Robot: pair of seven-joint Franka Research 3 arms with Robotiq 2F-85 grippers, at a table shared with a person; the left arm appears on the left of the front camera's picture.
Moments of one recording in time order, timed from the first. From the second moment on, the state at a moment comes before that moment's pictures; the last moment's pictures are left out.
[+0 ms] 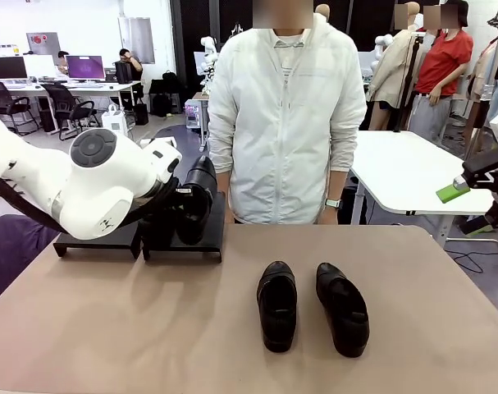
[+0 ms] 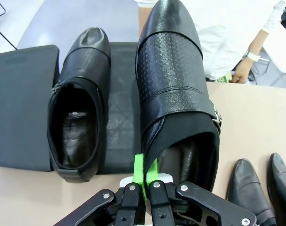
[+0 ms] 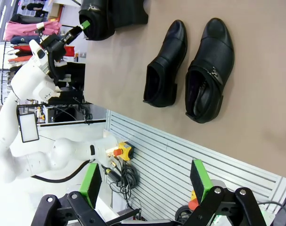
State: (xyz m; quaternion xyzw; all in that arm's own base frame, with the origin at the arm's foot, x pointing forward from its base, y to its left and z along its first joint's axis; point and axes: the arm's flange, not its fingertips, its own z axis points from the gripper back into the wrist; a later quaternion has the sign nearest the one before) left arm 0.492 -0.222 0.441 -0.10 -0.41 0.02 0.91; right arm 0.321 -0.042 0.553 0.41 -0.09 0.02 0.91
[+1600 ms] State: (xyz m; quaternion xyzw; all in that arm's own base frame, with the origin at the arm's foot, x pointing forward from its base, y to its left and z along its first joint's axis) left arm 0.541 -0.222 0.476 -0.13 -0.28 0.08 0.95; right arm 0.321 -0.042 0.553 0.41 -0.09 0.02 0.91
